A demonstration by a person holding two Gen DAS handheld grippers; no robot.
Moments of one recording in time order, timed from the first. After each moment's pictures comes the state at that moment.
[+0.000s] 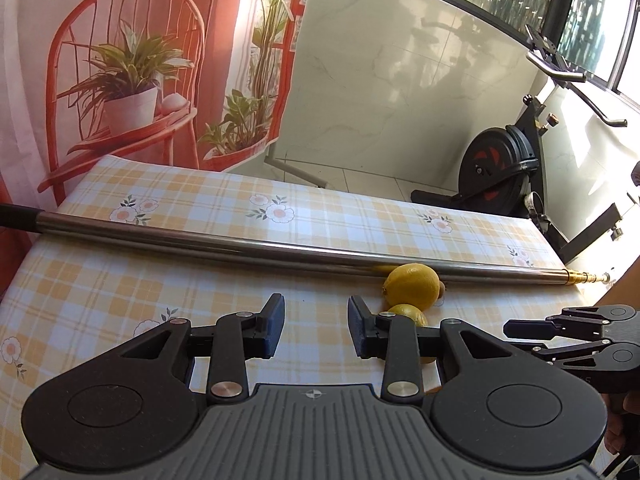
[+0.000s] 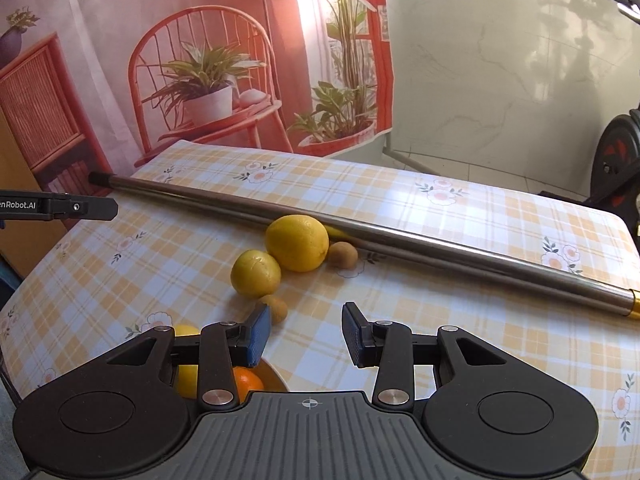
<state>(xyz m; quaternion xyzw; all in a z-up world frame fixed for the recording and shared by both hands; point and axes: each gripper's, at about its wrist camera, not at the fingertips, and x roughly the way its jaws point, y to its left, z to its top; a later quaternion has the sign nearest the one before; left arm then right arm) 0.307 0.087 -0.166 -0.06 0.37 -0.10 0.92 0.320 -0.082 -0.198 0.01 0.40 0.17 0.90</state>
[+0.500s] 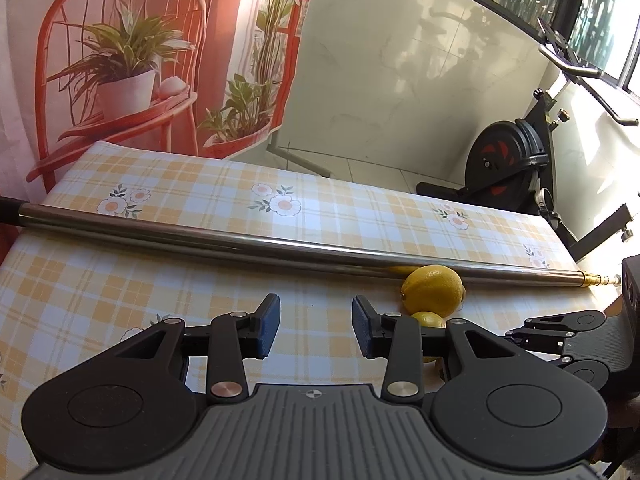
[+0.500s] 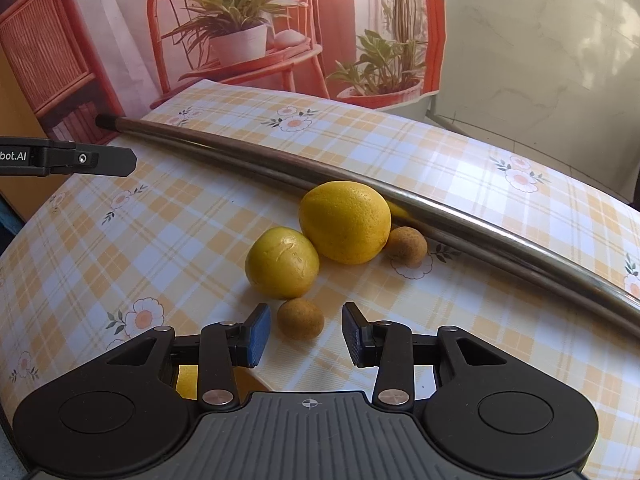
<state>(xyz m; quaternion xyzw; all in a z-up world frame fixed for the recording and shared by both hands) 0.339 0.088 -0.185 -0.06 0.38 -0.10 0.92 0.375 -0.039 -0.244 -0.03 0.46 0.21 0.86</state>
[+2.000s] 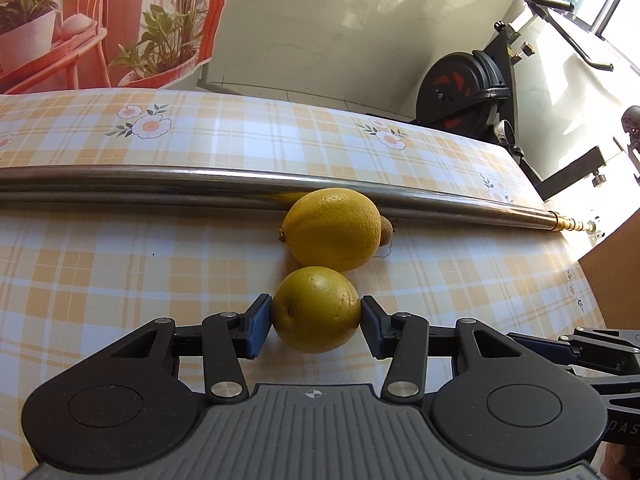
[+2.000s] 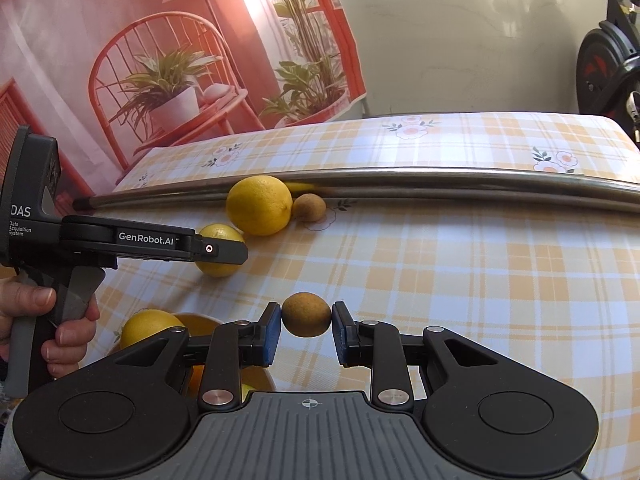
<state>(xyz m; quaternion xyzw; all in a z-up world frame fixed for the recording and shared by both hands) 0.373 0.002 -0.254 -0.05 0.45 -0.18 0.87 0.307 -0.127 -0.236 0.12 0.42 0.13 0.89</state>
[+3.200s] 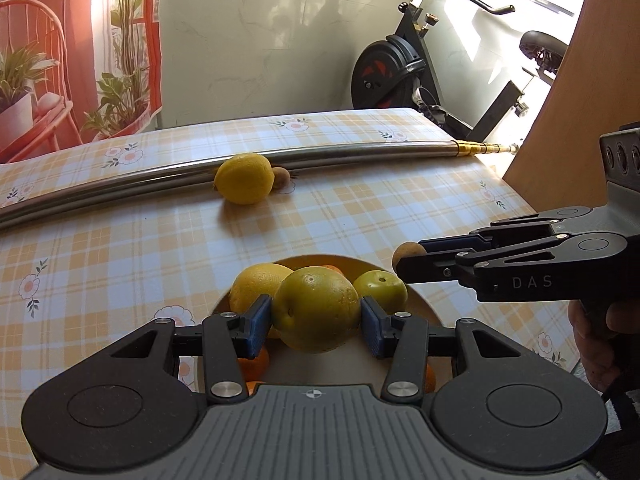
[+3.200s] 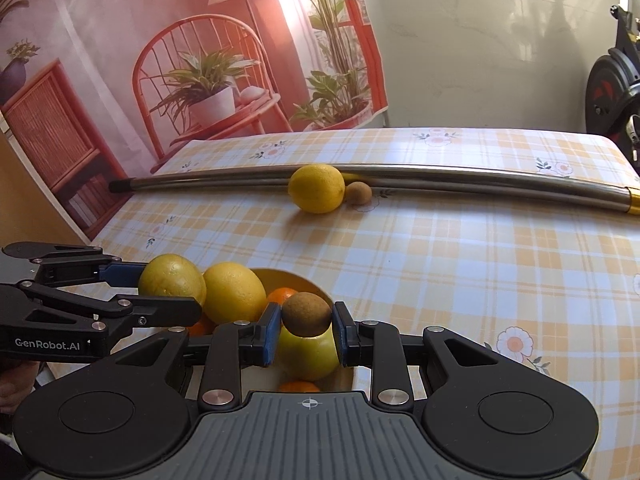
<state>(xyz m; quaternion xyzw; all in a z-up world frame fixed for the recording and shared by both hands) 0.240 -0.006 -0.206 0.03 0.41 -0.25 0.88 0.236 -0.101 -0.203 0.10 0.40 0.15 0.90</state>
